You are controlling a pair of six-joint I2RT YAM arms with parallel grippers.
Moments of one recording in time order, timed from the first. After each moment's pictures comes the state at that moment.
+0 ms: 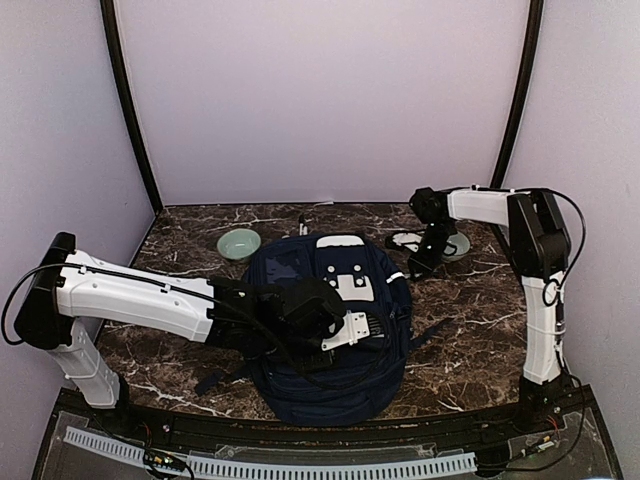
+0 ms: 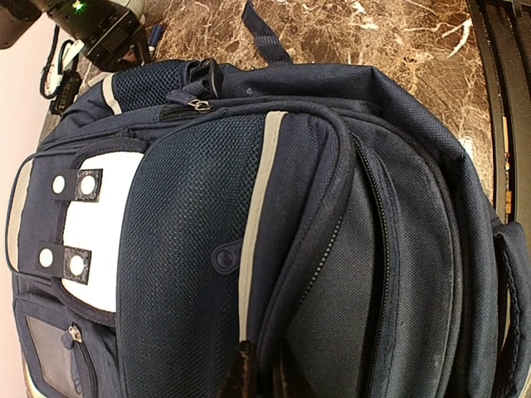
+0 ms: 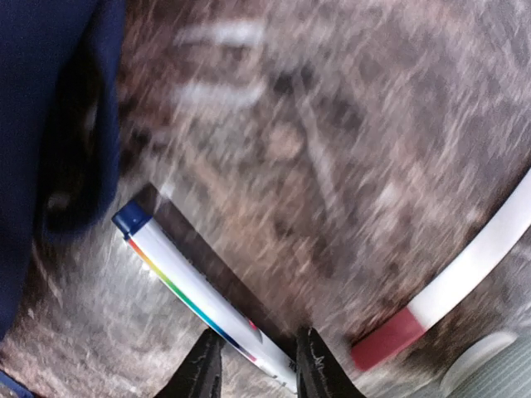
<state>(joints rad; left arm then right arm) -1.31 1.69 1.22 -0.43 -0.31 0.28 0.35 2.19 1.69 -0.95 -0.09 -0.64</state>
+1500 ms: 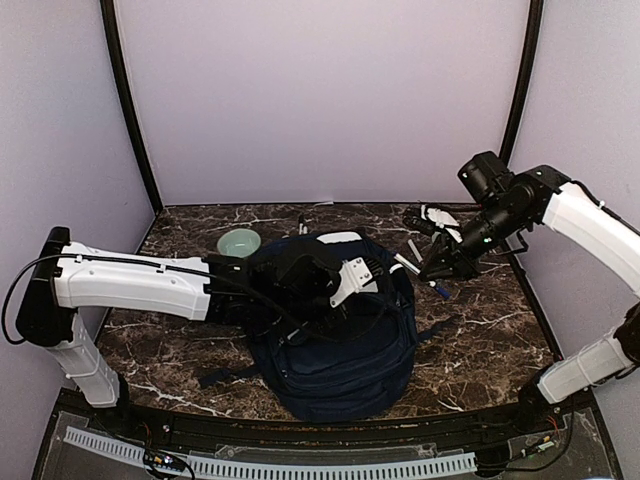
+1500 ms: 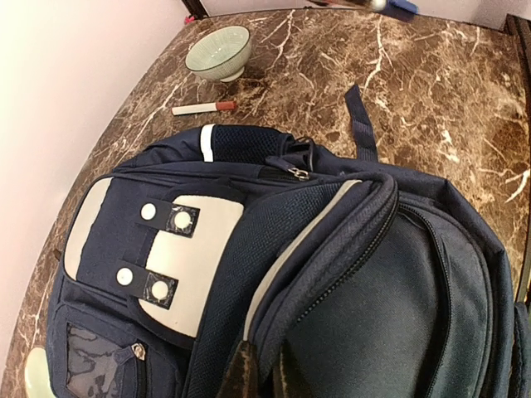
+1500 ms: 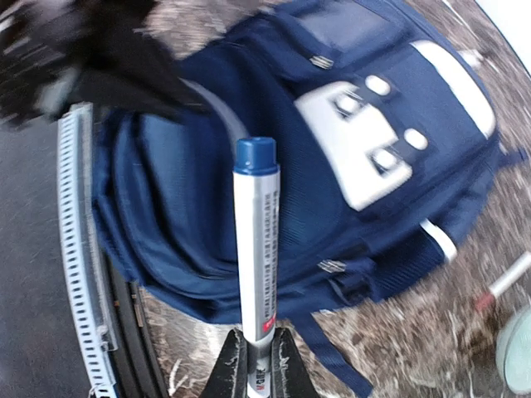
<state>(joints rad) -1.23 1.68 1.29 -0.28 -0.36 0.17 0.50 1.35 1.35 -1.13 -0.55 -0.63</state>
